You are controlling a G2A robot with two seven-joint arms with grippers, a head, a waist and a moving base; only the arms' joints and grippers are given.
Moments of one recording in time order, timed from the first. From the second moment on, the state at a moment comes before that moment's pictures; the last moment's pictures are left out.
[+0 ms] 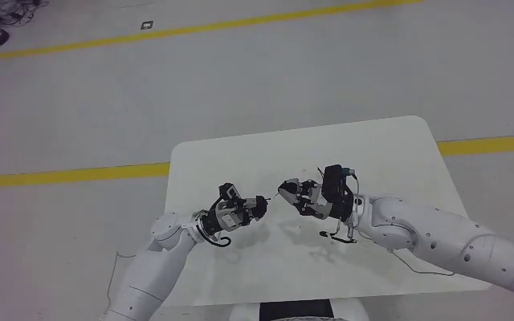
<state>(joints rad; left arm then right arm) 1.47 -1.05 -1.20 -1.53 -0.90 0.11 -1.10 -0.80 -0.72 0.21 -1.78 -0.62 -0.34 -0.40</state>
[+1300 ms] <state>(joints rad) 1.47 -1.05 -1.20 -1.53 -0.90 0.11 -1.10 -0.77 -0.74 0.17 -1.76 -0.61 -0.34 -0.41</state>
